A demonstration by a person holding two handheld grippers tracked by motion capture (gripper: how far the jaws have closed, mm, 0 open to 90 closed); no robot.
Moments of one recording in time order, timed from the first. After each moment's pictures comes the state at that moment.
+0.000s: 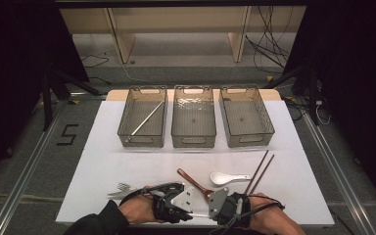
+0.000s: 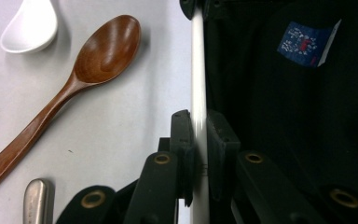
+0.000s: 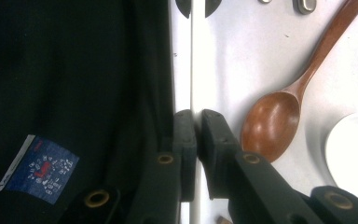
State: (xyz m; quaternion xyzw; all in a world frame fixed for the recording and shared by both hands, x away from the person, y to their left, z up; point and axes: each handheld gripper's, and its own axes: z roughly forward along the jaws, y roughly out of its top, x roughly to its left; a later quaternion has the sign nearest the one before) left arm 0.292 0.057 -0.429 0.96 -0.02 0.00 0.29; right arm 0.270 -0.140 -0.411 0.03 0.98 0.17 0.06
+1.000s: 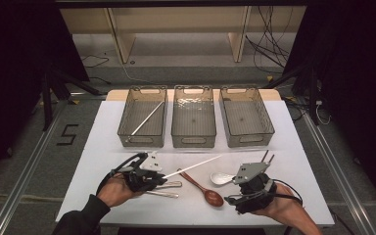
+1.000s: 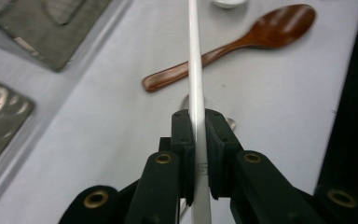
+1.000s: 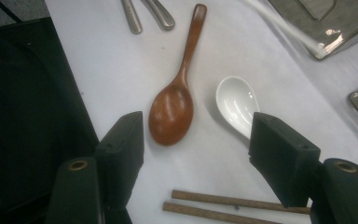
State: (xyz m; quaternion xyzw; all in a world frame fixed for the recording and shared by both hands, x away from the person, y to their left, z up) left arm 0.346 0.135 -0.412 0.92 0.22 0.10 0.32; right arm 0.299 -0.196 -0.390 0.22 0.93 0.28 0.12
